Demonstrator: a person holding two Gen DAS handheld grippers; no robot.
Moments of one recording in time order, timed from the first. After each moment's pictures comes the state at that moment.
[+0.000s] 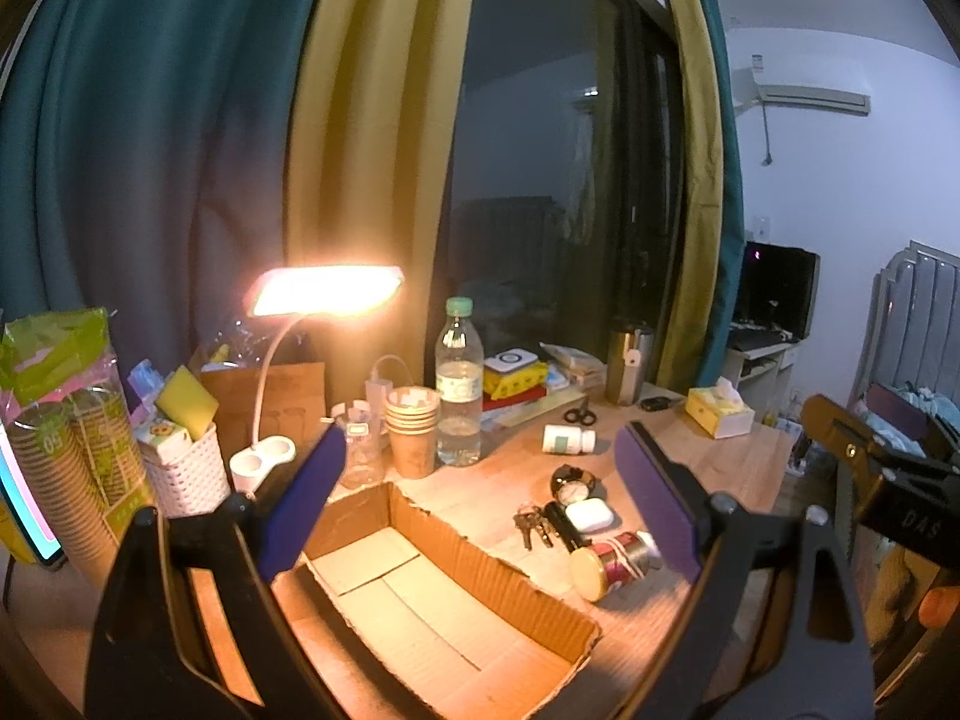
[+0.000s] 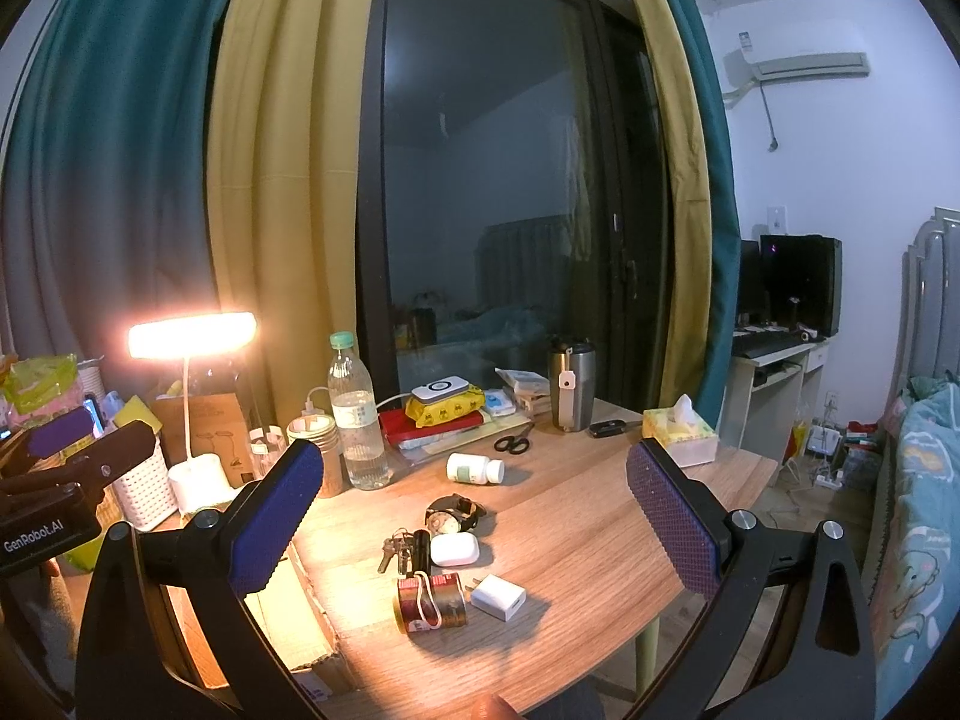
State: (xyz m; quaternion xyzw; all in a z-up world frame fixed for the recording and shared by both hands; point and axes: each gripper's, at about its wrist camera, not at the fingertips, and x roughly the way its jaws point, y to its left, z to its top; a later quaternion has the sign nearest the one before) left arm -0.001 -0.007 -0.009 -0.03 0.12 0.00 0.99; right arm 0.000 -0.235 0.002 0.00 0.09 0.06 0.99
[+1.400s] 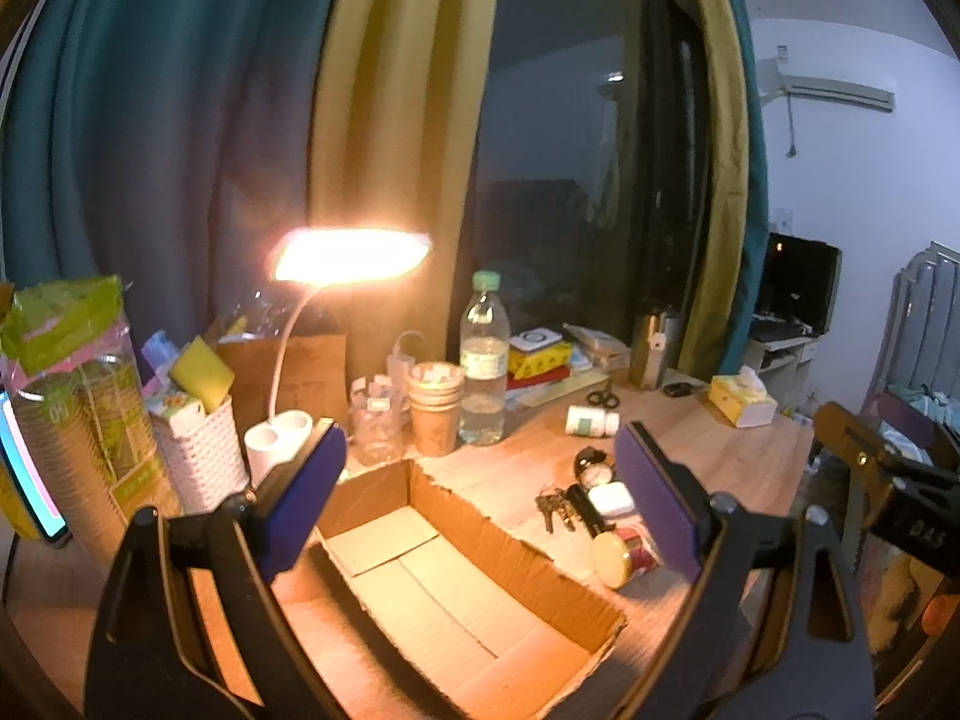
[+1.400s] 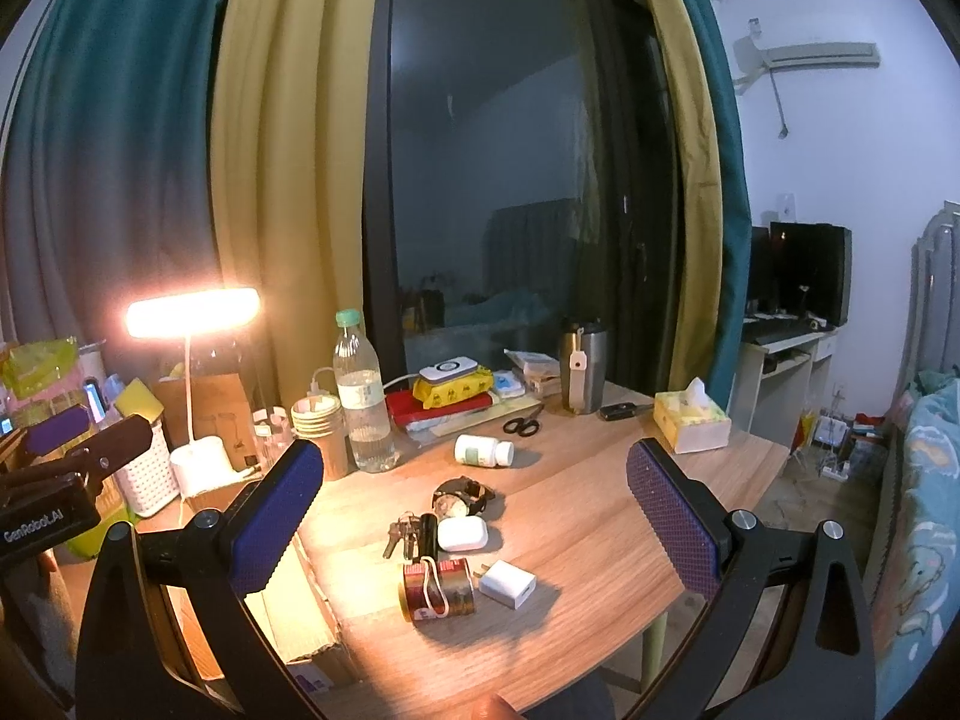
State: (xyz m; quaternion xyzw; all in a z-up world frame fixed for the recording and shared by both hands) left arm 0.009 0.005 -0.023 -0.04 0.15 0.02 0.99; right arm 0.015 -0.228 -0.019 0.00 0.12 0.07 0.99
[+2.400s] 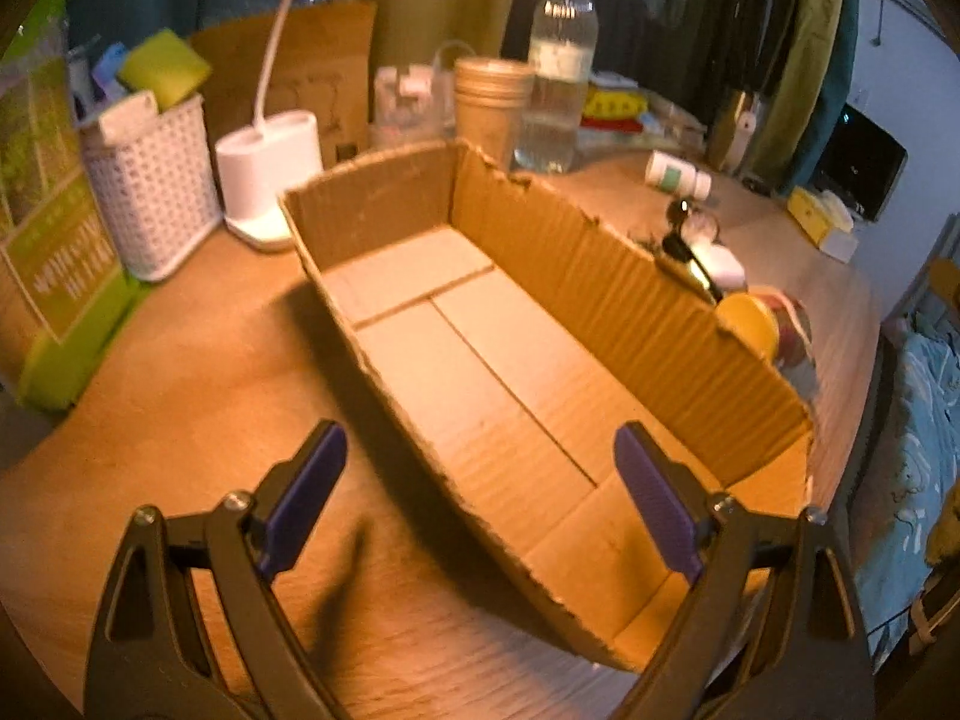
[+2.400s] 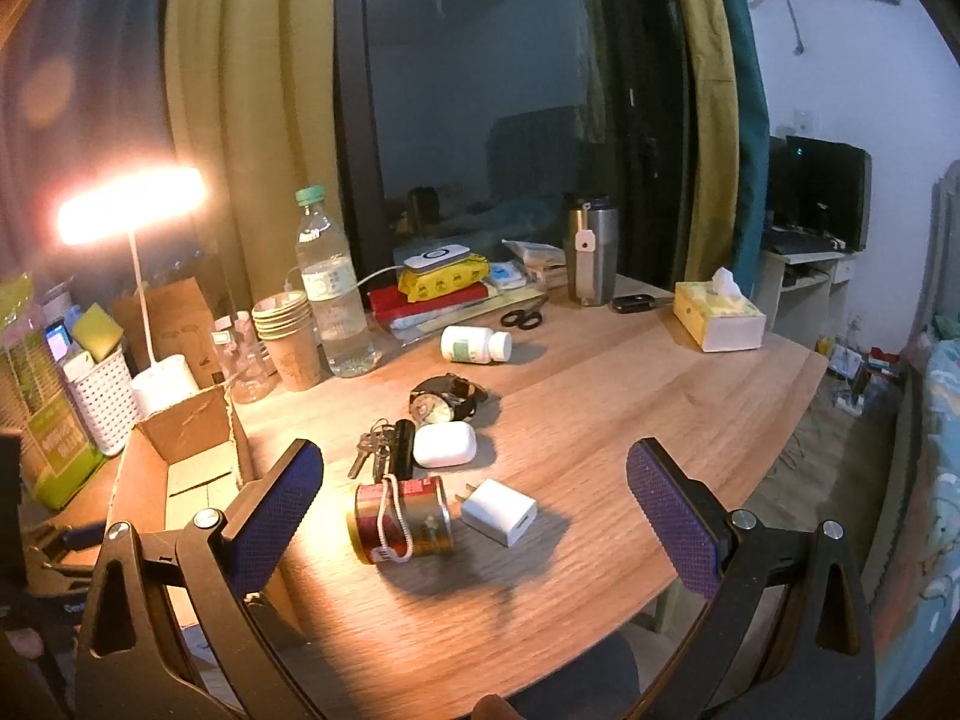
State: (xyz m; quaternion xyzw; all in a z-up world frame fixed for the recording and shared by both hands) left arm 0.074 0.031 -0.176 -0.09 0.42 0.04 0.90; right arm 0.079 -0.244 -0.087 0.01 0.23 0.07 0.97
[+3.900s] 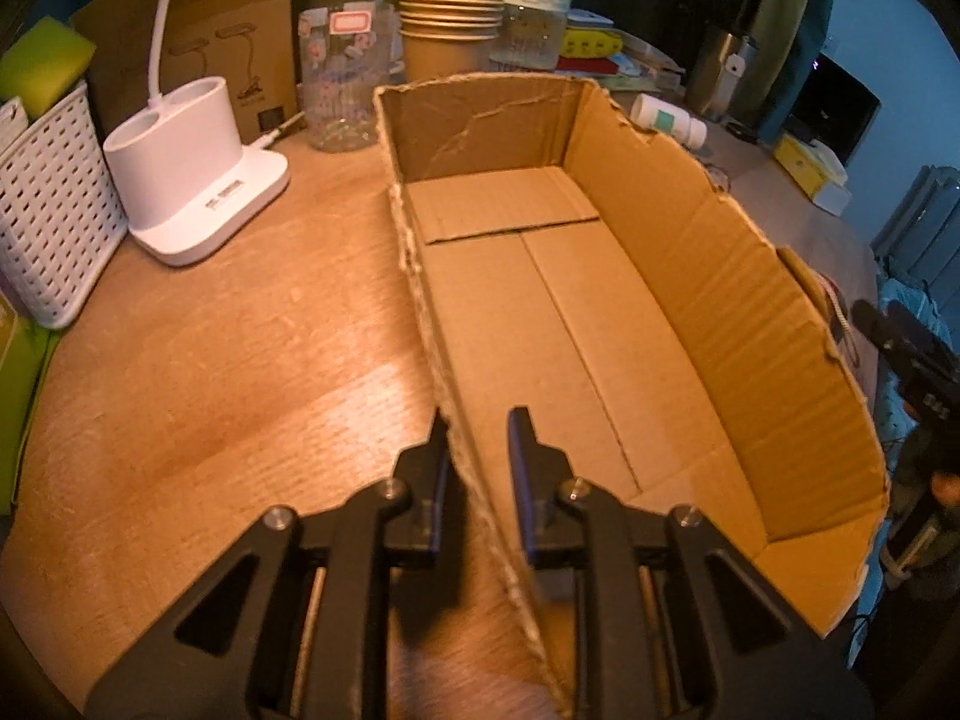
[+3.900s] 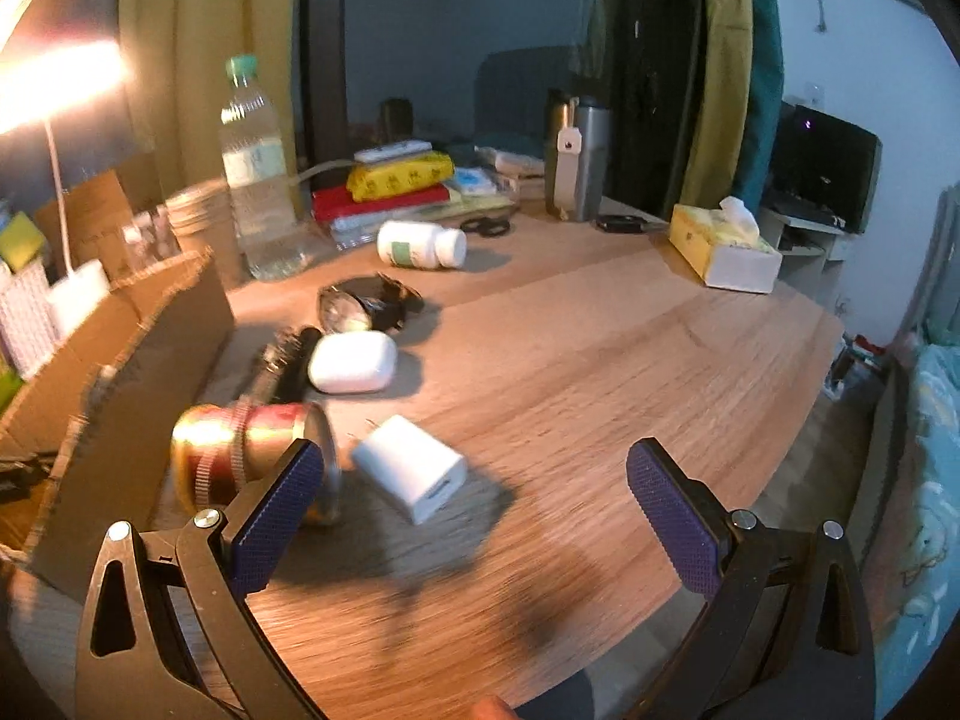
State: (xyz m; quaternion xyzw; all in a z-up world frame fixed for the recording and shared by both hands) left arm 0.135 0.044 -0.198 -0.07 0.47 -0.03 0.88; right arm 0.157 -0.254 -0.166 -0.05 0.31 0.05 0.95
